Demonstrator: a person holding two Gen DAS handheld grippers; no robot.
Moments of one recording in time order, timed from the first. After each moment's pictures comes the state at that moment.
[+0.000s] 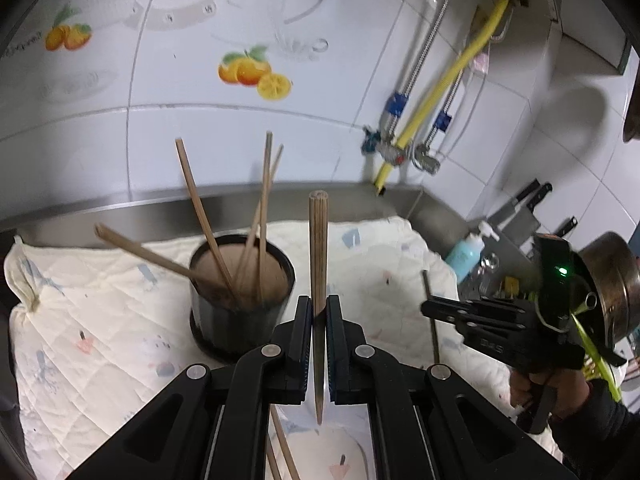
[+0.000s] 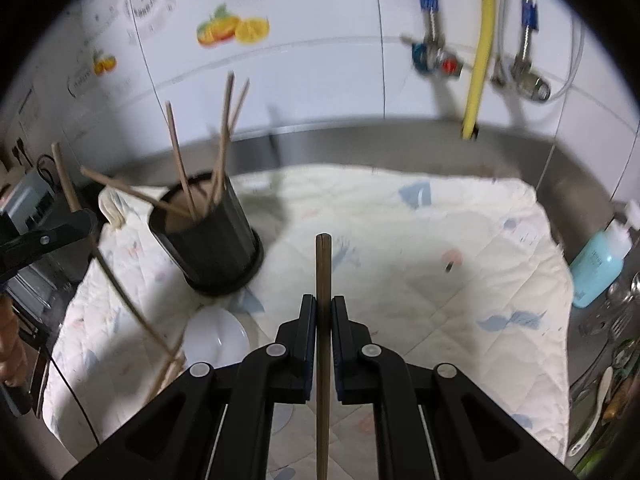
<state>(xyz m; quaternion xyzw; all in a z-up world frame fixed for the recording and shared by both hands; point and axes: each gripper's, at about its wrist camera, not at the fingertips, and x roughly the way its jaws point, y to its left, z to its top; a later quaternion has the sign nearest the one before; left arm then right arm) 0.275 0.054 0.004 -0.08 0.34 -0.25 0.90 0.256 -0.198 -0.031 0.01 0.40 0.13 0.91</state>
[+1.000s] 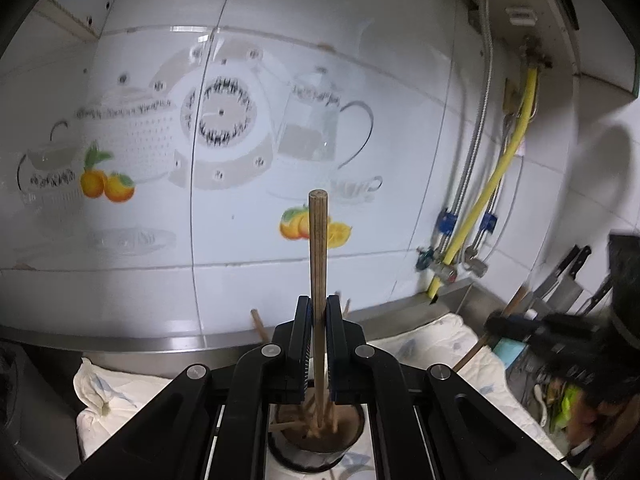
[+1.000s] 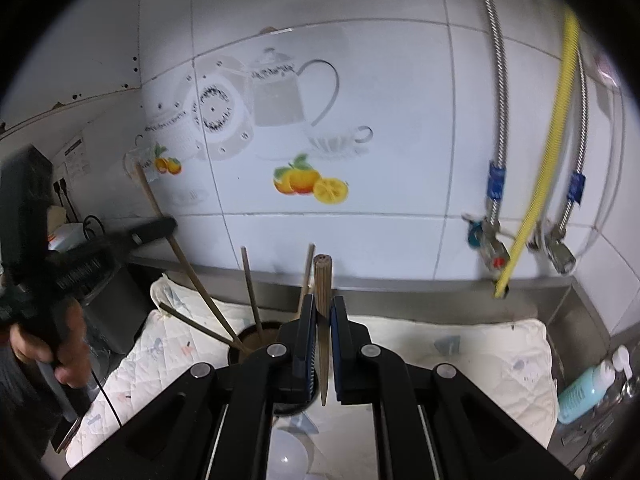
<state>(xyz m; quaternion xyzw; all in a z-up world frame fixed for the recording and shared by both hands) 0.332 0.091 0.097 -0.06 0.22 -0.16 0.96 0.281 -0.145 0.082 -0.01 0.27 0.19 0.94</state>
